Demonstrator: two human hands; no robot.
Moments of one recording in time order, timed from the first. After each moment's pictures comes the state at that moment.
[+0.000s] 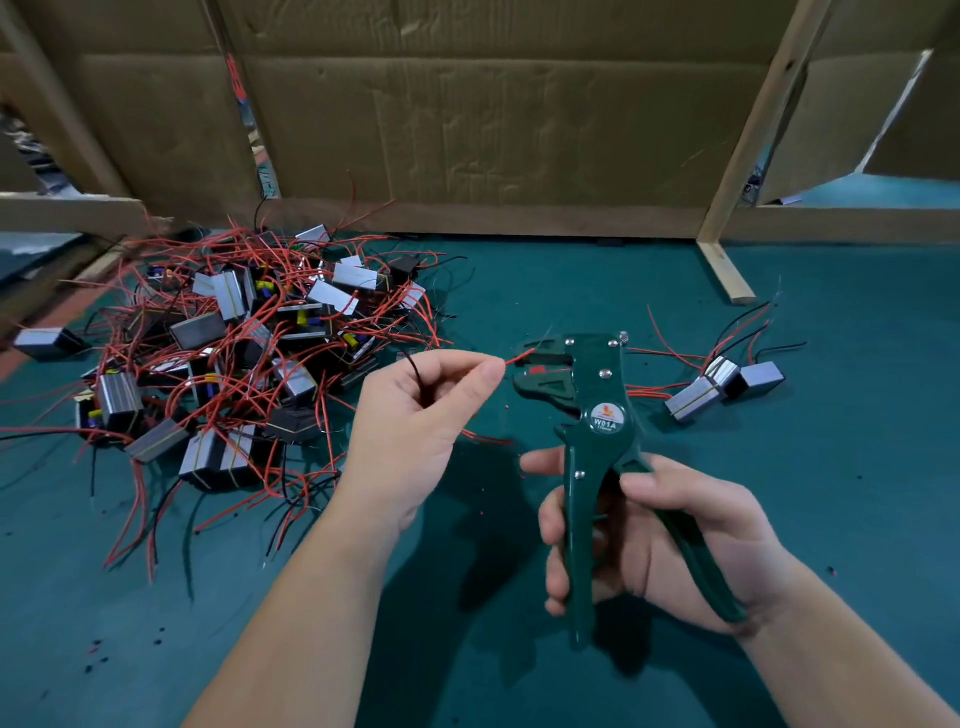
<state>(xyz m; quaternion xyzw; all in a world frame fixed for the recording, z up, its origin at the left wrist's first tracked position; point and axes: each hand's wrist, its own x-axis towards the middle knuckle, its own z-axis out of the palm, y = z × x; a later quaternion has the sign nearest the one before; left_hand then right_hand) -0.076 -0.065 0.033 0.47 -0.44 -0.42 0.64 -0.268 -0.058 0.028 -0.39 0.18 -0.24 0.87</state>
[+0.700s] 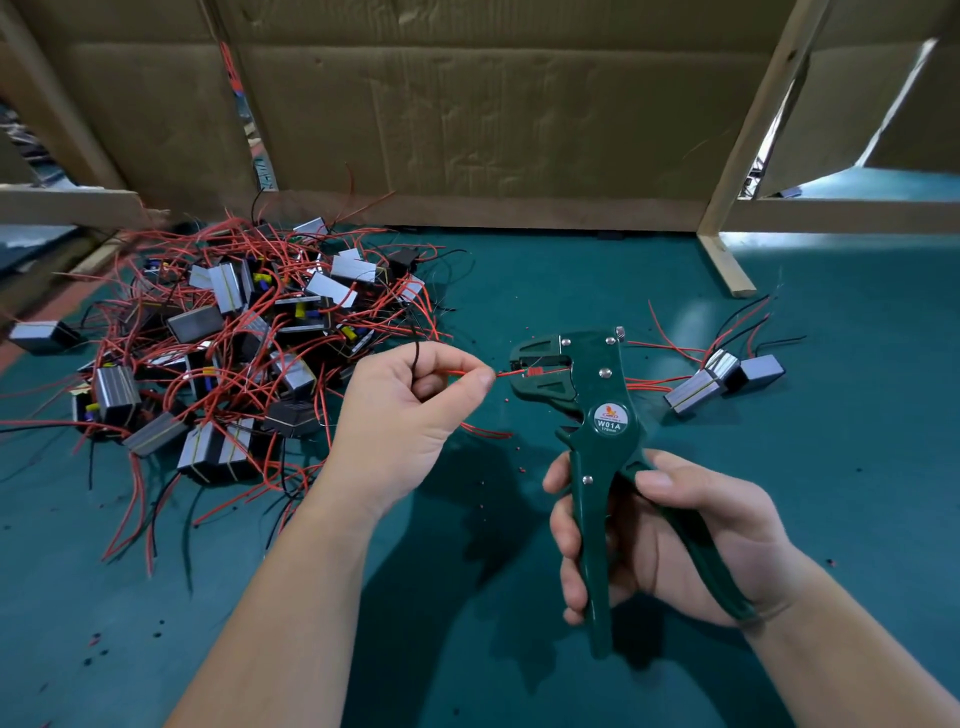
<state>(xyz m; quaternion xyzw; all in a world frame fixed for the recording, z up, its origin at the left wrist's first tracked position) -0.063 -0.068 0.029 0.52 -0.51 -0.35 0.59 -0.276 -0.059 0.026 -0.41 0.18 -0.23 0.87</state>
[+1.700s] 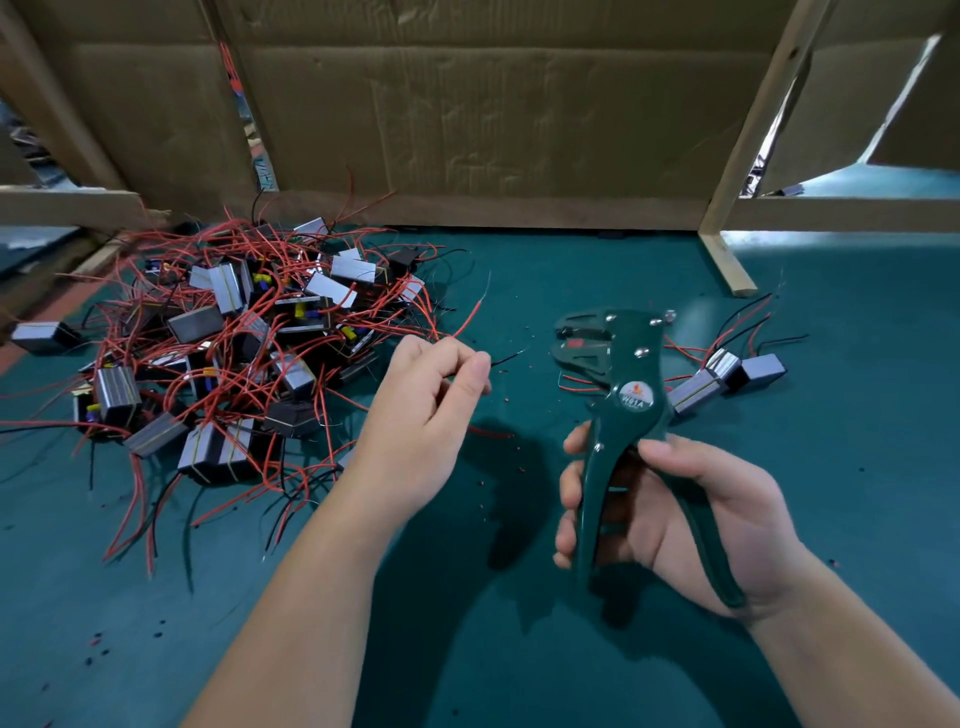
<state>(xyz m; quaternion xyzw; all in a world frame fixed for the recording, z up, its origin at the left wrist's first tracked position) -0.064 -0.069 0.019 0.57 -0.63 -0.21 0.48 -0.274 -0.061 0.023 -0.38 0.22 -0.32 0.84</state>
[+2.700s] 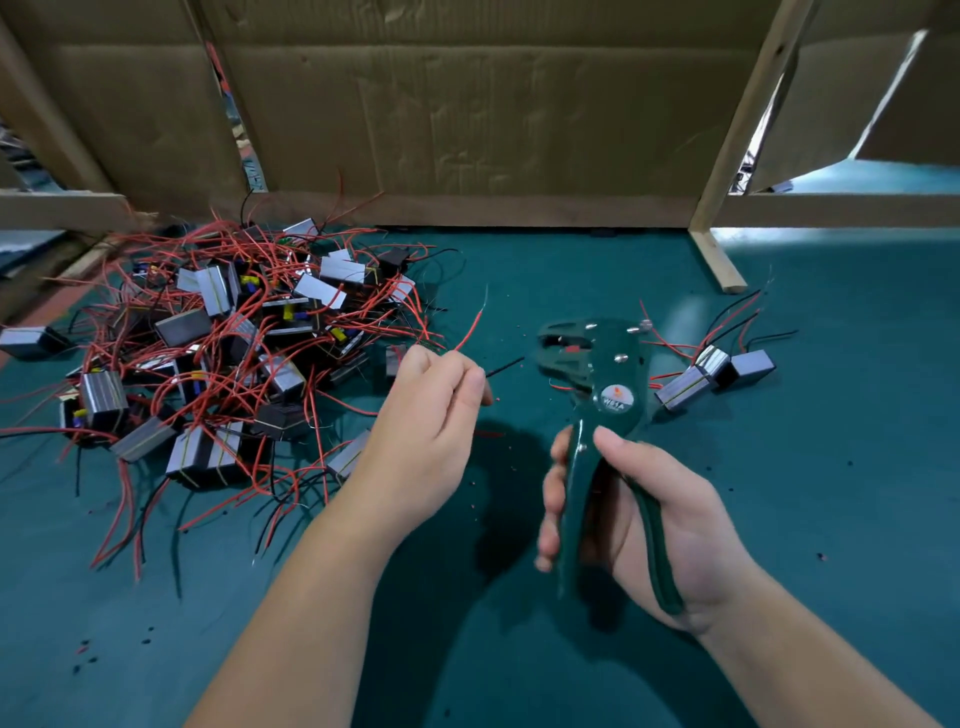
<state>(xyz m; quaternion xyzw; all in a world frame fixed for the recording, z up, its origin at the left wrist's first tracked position) -0.070 -0.069 0.014 0.59 -0.67 -0.17 0.42 -0.254 -0.052 0.019 -0.35 0.28 -0.38 0.81</state>
